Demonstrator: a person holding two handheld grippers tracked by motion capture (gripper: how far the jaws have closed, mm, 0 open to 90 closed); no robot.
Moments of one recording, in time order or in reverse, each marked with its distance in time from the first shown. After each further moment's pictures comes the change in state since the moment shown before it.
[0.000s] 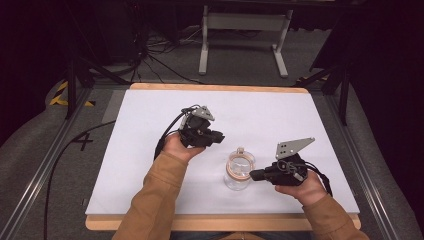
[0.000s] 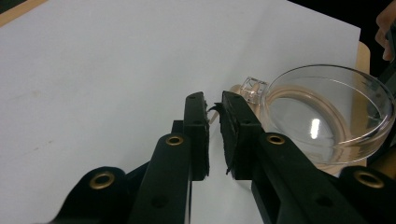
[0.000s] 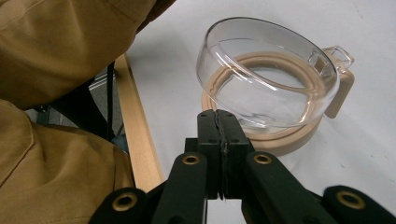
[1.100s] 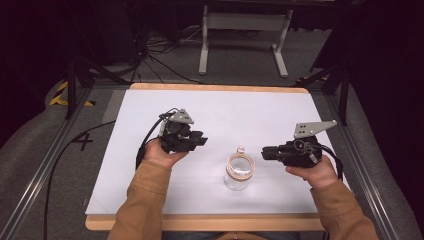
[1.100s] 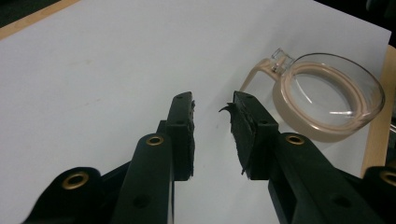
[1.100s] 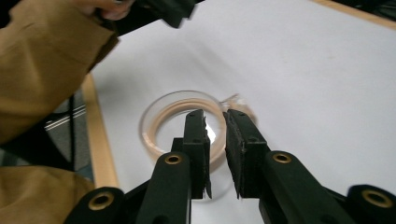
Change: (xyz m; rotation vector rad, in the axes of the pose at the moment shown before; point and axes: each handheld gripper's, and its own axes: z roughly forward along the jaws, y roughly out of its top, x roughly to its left) left arm 0.002 -0.038 -0.043 -0.042 0.132 -0.082; right arm -0.034 0.016 -0.041 -0.124 -0.114 0.017
